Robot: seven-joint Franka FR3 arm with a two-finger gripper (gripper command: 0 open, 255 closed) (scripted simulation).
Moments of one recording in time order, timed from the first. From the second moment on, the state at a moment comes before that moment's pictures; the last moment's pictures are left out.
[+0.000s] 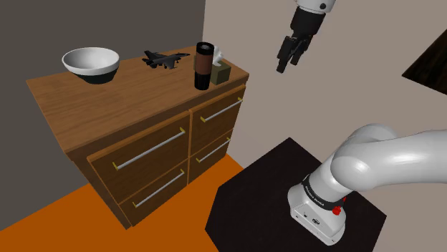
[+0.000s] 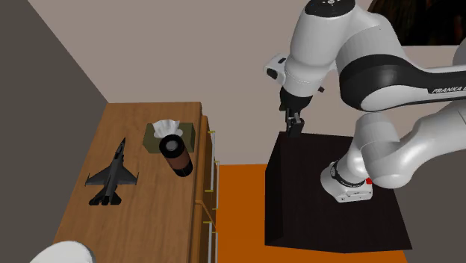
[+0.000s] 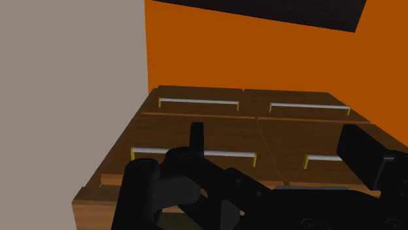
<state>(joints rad) 0.01 -0.74 -0.02 -2.36 -0.03 1.61 -0.13</state>
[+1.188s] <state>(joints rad) 0.03 -0.11 0.03 -1.87 0.00 1.76 -0.06</state>
